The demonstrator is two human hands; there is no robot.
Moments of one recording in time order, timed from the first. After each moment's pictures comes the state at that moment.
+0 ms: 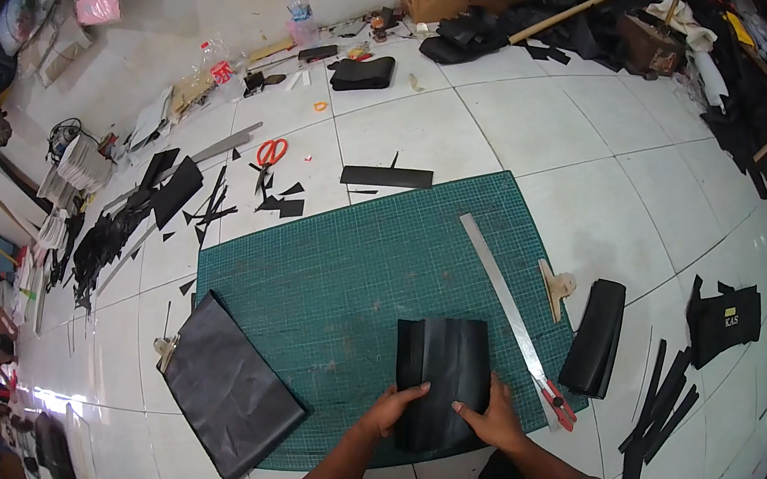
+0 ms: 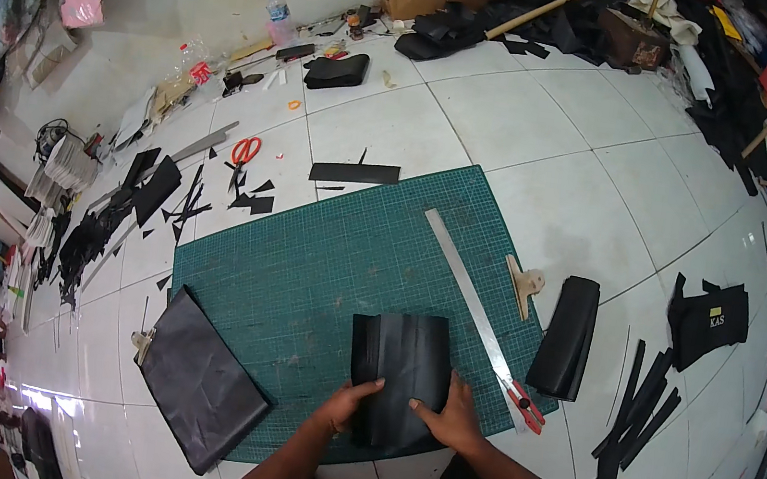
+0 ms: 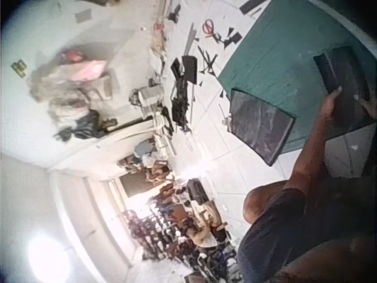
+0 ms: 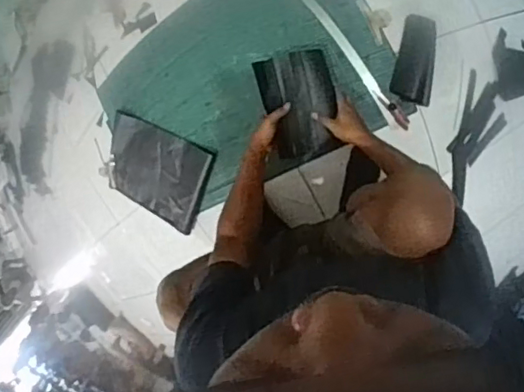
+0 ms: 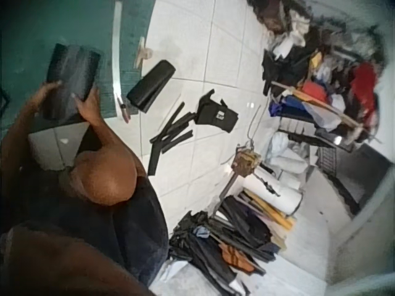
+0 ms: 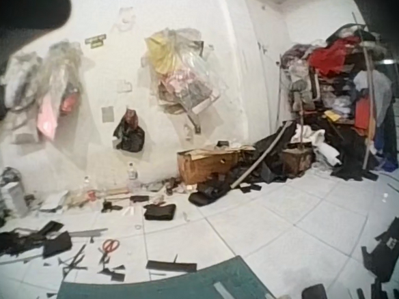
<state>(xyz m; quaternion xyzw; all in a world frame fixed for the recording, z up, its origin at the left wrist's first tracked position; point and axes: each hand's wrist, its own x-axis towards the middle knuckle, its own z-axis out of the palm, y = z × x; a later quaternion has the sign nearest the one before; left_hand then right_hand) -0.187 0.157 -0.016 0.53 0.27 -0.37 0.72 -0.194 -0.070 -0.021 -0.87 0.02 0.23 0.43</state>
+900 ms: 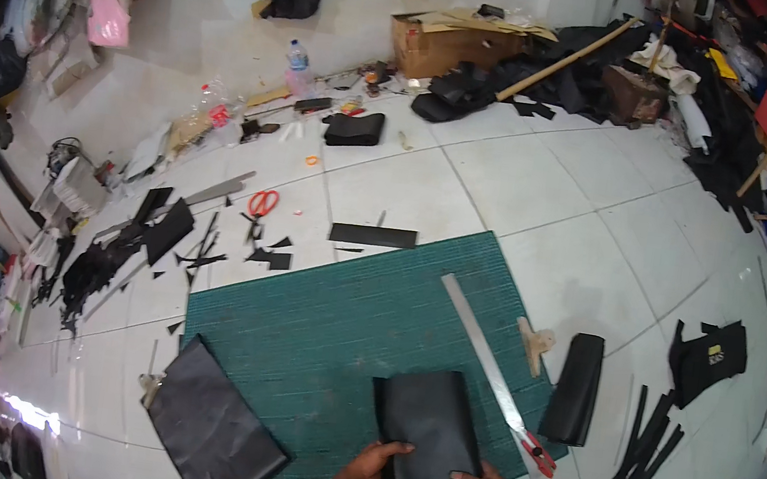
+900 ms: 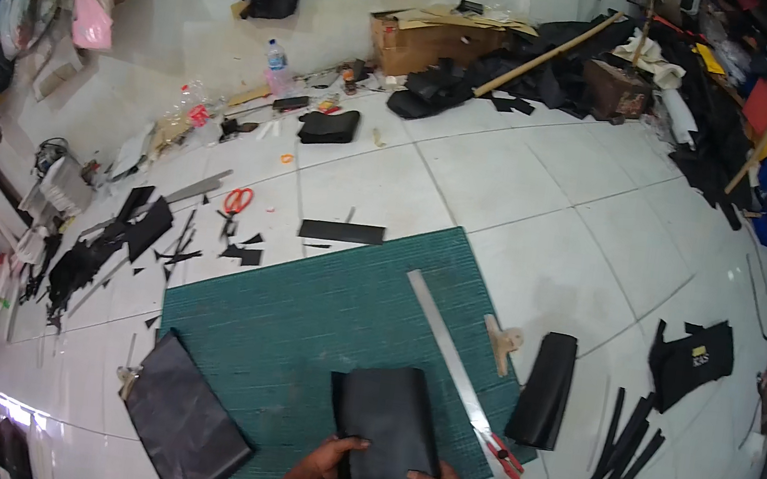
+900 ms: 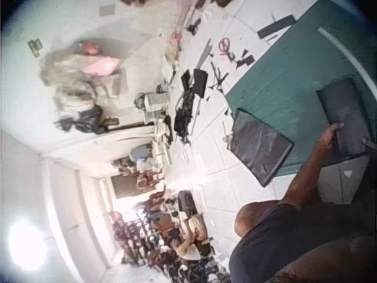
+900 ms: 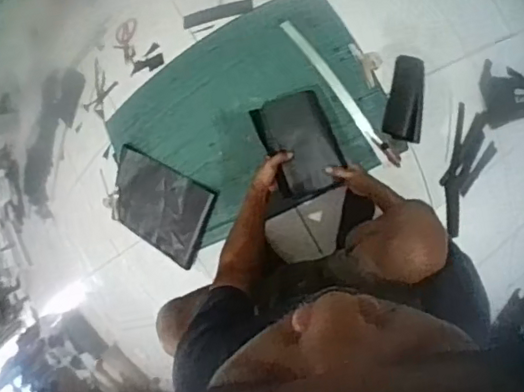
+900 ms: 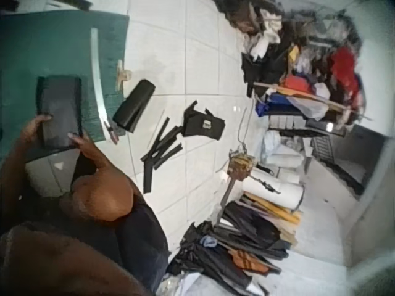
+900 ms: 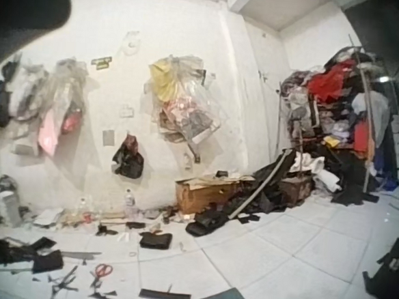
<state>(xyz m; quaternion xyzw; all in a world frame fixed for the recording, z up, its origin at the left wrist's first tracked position) -0.194 0.152 -0.040 0.43 0.30 -0.37 0.77 -0.234 -0.112 -0.059 -0.55 0.22 0.42 0.69</state>
